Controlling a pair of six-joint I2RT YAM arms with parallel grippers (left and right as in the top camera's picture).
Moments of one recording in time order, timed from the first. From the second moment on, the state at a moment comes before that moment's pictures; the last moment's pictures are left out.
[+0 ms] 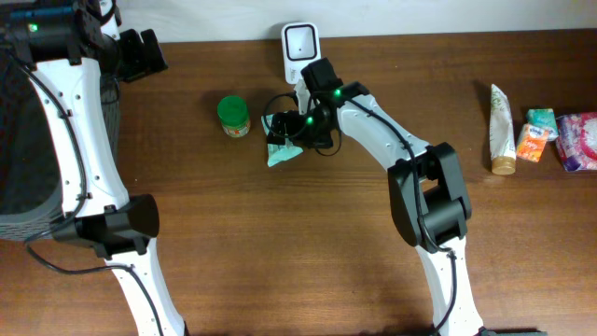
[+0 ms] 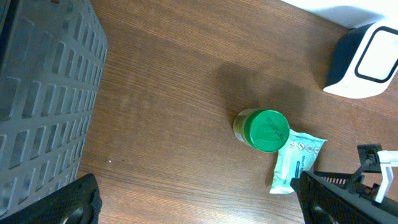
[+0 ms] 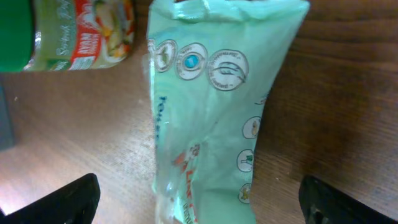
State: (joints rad) left arm 0.11 2.29 2.87 -1.69 0.07 -0.23; right arm 0.42 2.36 1.90 -0.74 -0.48 0.39
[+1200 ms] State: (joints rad) left arm 0.11 2.29 2.87 -1.69 0.07 -0.23; right arm 0.44 2.33 2.07 -1.26 0.31 0.55
